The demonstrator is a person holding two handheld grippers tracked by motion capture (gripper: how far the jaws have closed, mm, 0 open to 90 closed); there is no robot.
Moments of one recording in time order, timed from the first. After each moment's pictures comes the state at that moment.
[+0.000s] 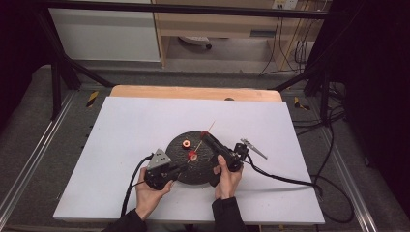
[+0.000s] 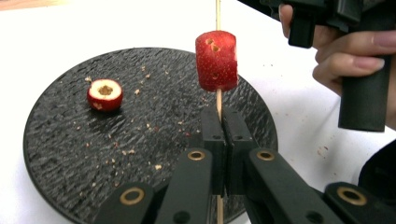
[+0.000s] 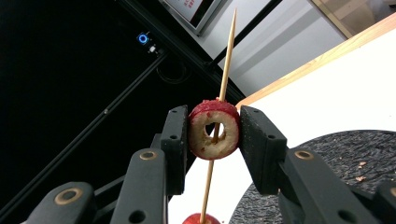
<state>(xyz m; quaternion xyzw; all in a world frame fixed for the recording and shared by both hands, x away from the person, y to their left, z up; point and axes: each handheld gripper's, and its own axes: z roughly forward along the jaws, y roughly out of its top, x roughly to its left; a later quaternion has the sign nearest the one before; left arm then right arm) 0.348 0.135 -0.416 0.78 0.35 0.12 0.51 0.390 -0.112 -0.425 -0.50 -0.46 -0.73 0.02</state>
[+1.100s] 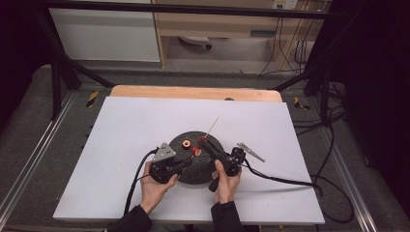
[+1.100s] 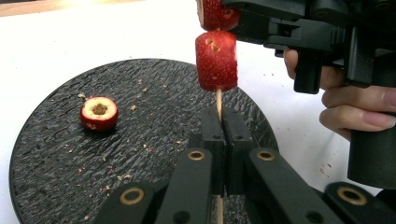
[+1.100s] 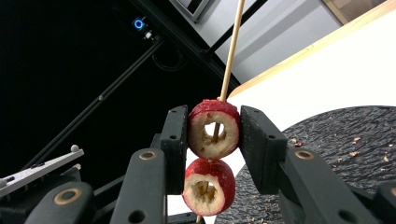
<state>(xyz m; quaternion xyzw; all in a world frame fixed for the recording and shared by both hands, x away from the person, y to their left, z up) 0.363 0.125 -0.410 0.78 0.35 0.11 0.51 0.383 -0.107 -0.435 -0.50 -0.48 -0.72 0.02</state>
